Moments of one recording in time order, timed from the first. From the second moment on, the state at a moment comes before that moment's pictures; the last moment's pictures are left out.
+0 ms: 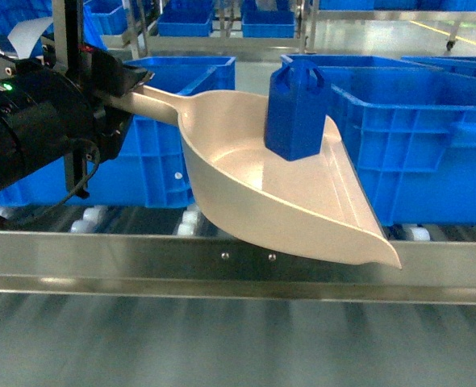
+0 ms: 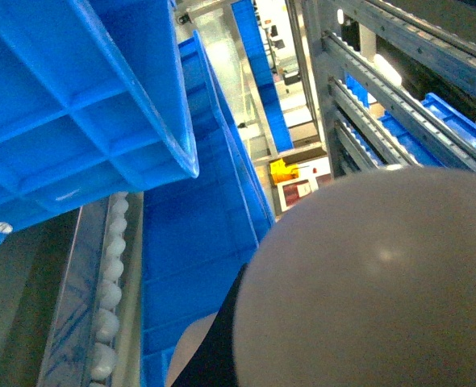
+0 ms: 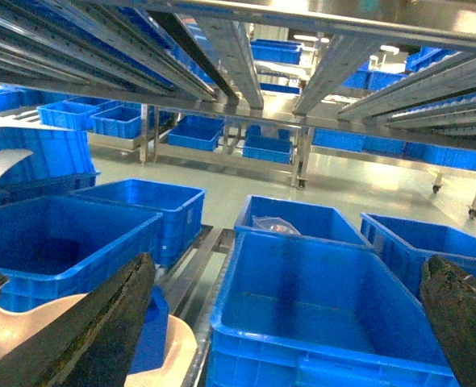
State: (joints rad) left arm -0.26 1.83 0.72 1.14 0.06 -1.28; right arm 0.50 0.76 0.49 0.55 0.39 -0.23
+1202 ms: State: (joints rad) left arm -0.26 1.83 0.72 1.14 0.06 -1.28; right arm 0.50 0.76 0.49 0.54 0.39 -0.23
